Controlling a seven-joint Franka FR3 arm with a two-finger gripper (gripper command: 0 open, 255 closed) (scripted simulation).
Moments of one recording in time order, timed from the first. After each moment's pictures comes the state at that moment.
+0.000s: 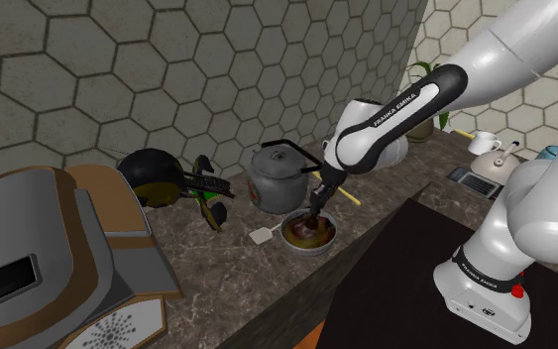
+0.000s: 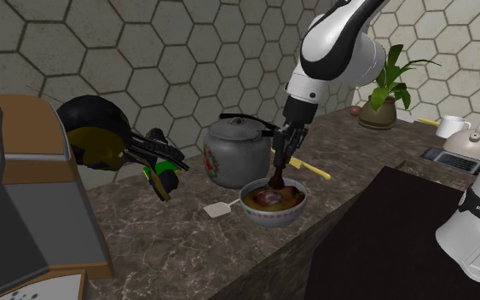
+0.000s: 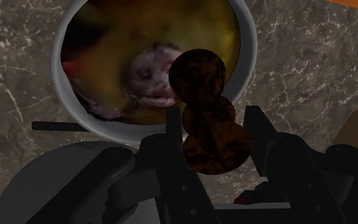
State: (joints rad) arm 0.16 -0.10 0.14 -2.70 0.58 2.71 -0.26
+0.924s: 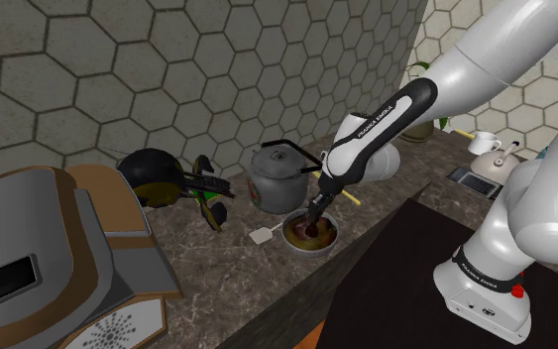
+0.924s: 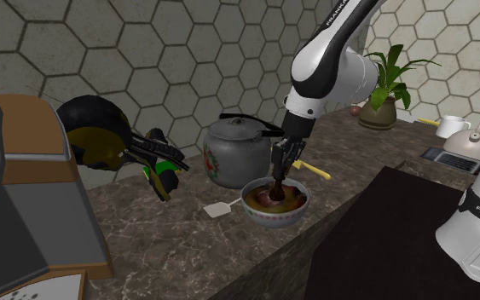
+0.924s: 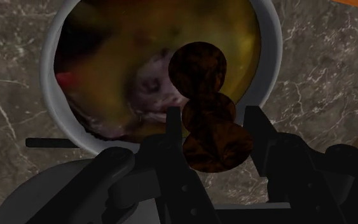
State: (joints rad) arm 0.18 0.02 0.14 -2.69 0.71 2.82 -0.38
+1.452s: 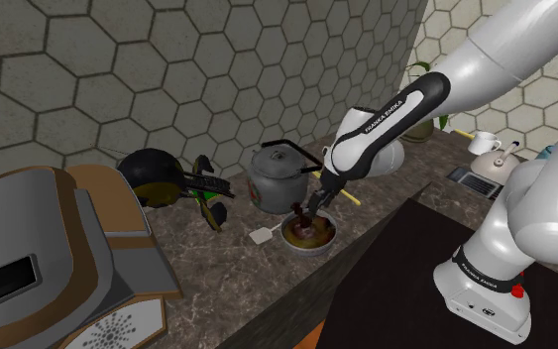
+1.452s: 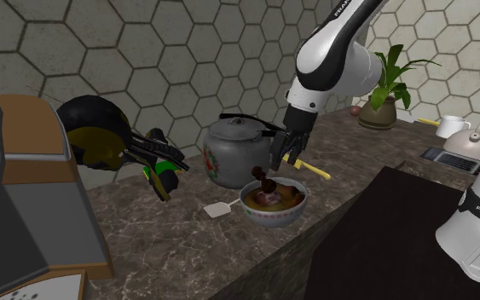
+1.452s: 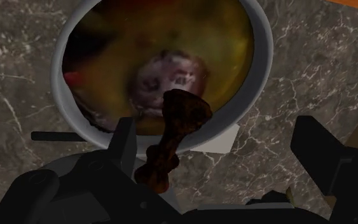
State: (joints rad) arm 0.17 -0.03 0.13 -2.70 0.66 2.78 -0.34
